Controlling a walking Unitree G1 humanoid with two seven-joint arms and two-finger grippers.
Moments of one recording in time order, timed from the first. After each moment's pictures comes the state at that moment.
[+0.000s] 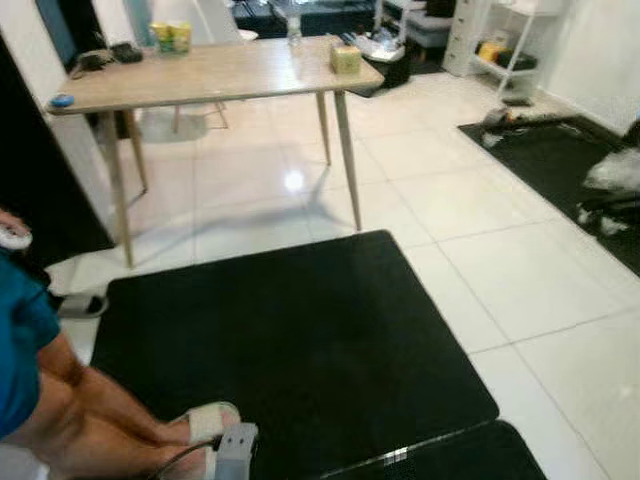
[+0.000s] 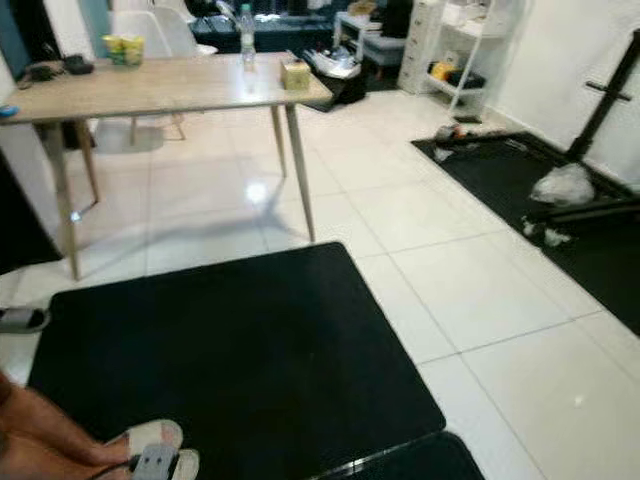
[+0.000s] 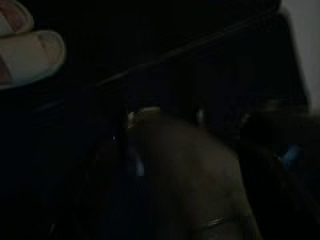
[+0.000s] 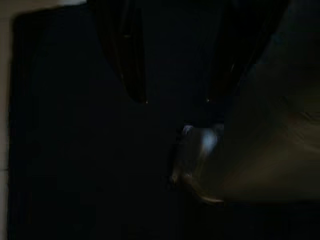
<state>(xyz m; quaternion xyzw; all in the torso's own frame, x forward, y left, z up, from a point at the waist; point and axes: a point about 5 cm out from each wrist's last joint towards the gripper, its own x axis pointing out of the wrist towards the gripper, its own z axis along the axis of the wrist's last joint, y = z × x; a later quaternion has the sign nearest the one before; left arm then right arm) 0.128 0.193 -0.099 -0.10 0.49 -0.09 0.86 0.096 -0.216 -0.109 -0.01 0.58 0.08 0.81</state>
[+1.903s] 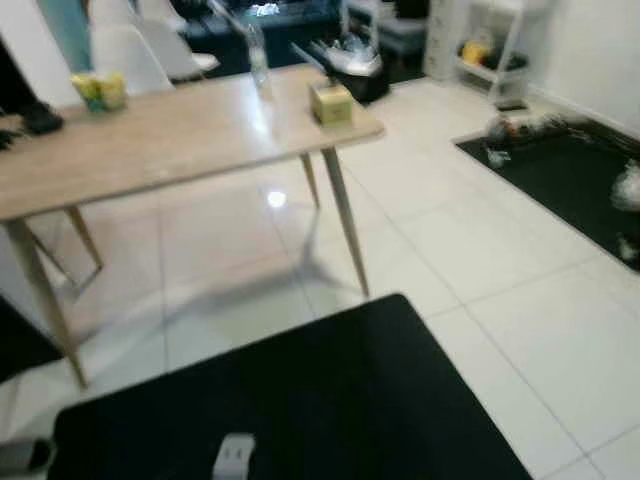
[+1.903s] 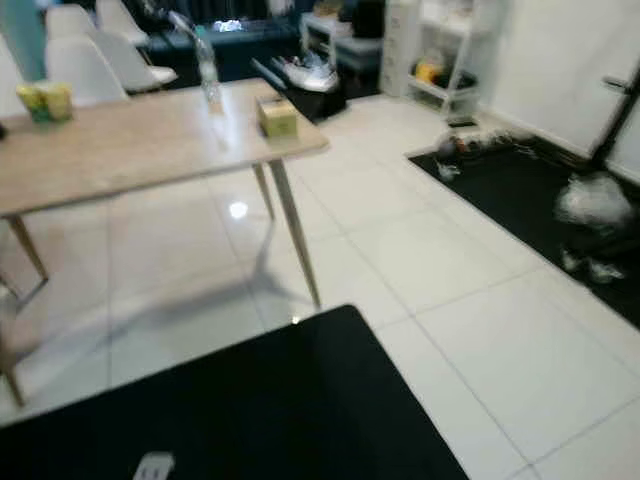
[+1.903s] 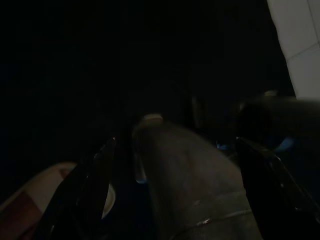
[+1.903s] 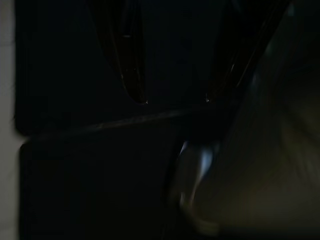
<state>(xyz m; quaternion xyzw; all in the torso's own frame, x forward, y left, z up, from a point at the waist) 0.132 0.190 -0.098 -0.09 0.48 -0.10 0.87 0.096 -0.224 -0.107 -0.02 0.58 0.07 0.81</state>
